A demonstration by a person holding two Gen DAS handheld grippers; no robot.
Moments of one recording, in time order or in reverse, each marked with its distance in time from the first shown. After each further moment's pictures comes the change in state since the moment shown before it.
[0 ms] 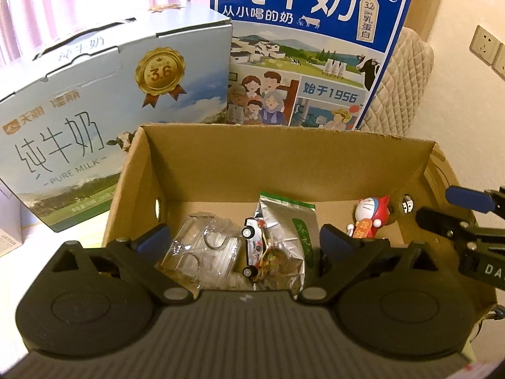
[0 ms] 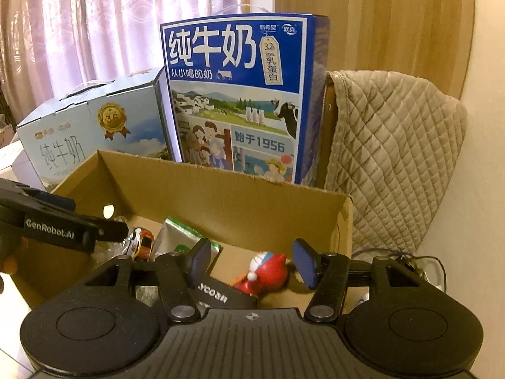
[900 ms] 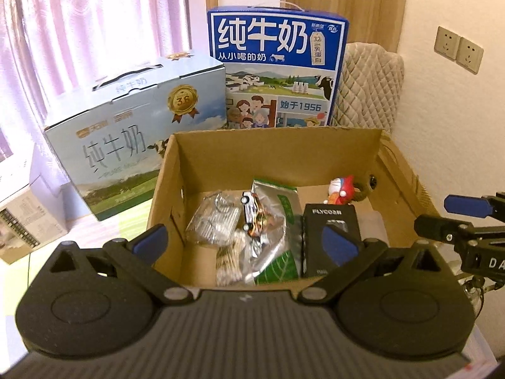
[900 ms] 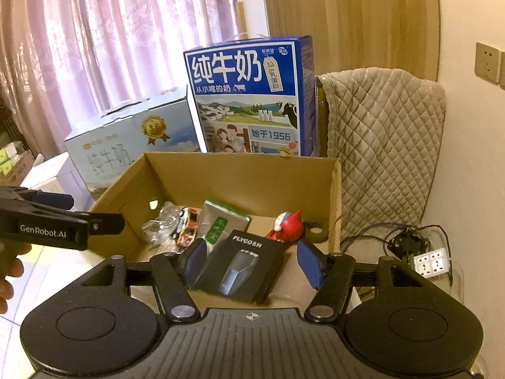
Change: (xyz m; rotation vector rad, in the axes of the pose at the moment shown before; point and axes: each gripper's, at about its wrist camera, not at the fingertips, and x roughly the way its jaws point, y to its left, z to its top) left arm -0.120 -0.020 -0.061 0.064 -0.121 0.038; right arm -0.109 0.024 -0.045 0.094 -0.049 0.050
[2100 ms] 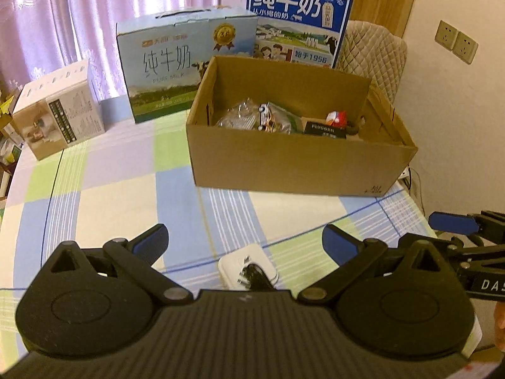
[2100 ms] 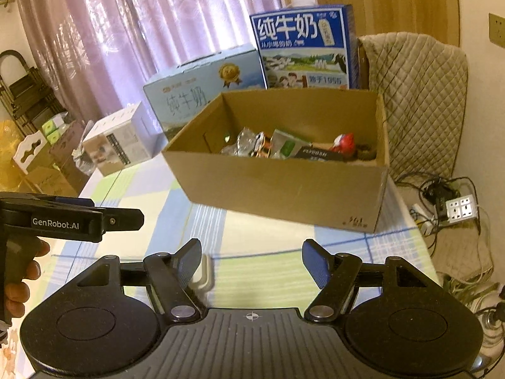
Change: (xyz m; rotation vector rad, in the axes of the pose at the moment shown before) left arm -0.103 0.015 -0.116 -0.123 0.105 0.016; right arm -0.080 0.058 -0.091 0.009 0.132 0.153
